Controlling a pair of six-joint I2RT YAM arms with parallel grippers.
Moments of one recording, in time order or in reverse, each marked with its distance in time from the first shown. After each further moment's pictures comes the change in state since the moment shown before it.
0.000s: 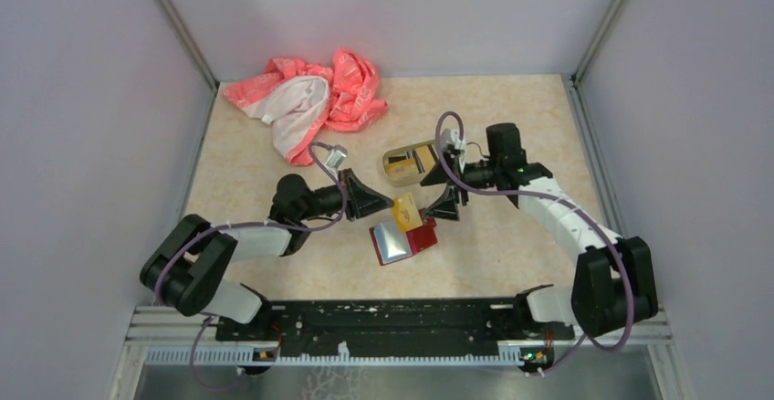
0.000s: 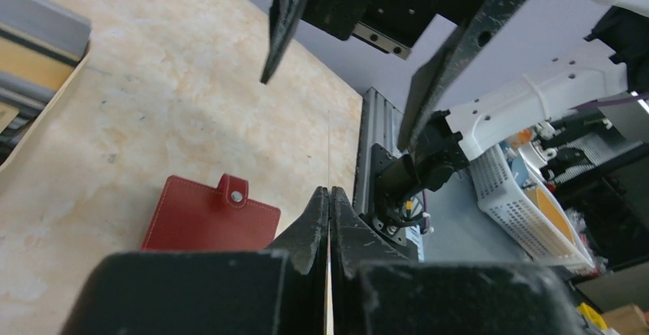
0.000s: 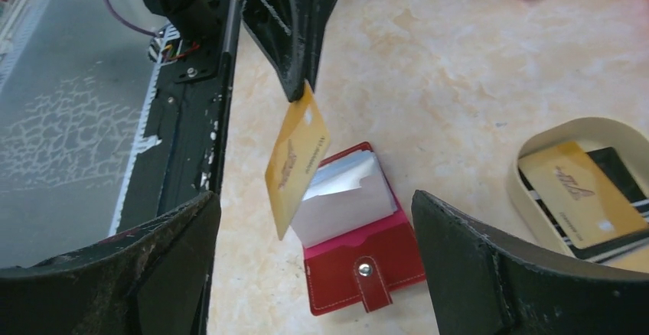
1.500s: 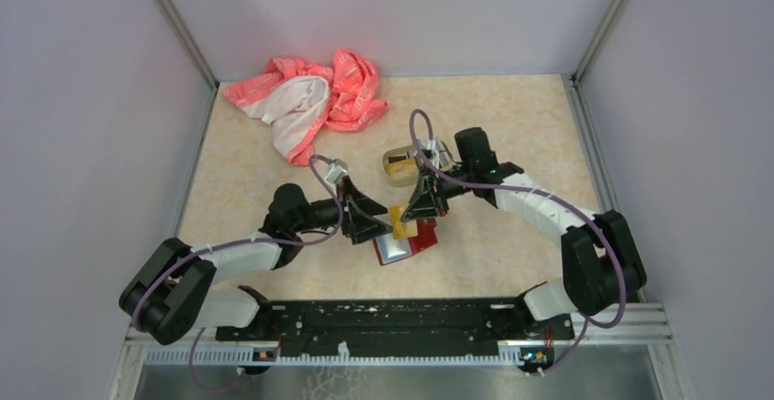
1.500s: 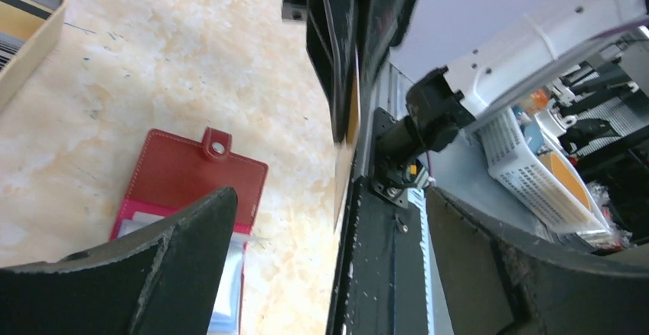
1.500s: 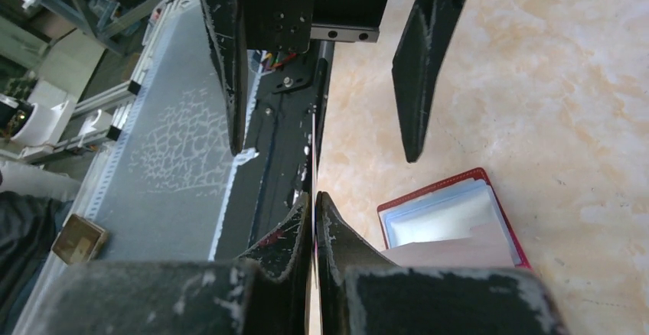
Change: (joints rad) left arm -0.048 -0.163 -0.069 -0.235 -0.017 0.124; right arm 0.185 0.156 0.026 0.046 -0.049 0.216
